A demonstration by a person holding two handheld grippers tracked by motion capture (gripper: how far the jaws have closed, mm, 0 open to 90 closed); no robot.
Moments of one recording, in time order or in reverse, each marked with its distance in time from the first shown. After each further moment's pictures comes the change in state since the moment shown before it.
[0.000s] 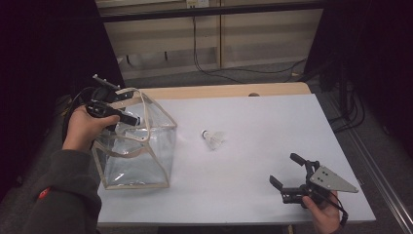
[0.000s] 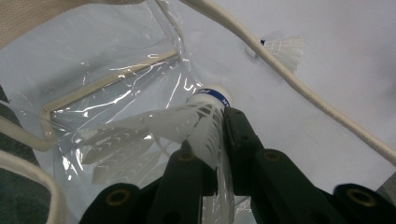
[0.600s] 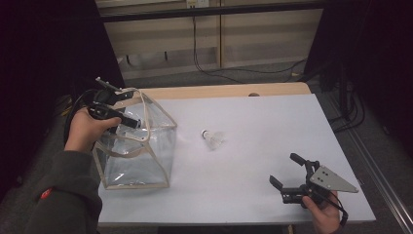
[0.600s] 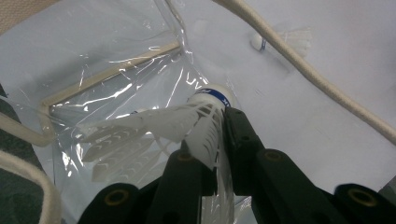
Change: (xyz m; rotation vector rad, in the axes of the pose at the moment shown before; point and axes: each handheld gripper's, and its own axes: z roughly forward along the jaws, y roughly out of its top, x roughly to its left) left arm 0.001 -0.003 0.006 0.019 0.013 -0.001; right arm 0.000 0.000 0.000 -0.001 0.001 0.005
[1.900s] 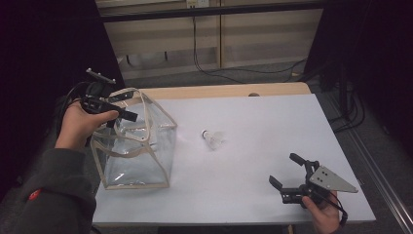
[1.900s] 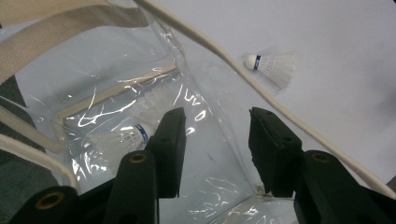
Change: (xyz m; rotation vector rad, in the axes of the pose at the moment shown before) left arm -0.012 0.009 -0.028 -0.071 0.015 -0.011; right arm 0.001 0.000 0.001 -0.001 0.002 -0.002
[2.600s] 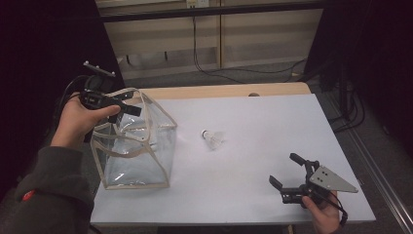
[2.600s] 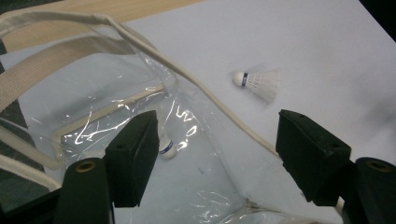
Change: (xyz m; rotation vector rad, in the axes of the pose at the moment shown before) left arm -0.015 0.010 -0.012 -0.054 -0.007 0.021; right arm 0.000 0.000 0.000 0.001 -0.002 -0.003
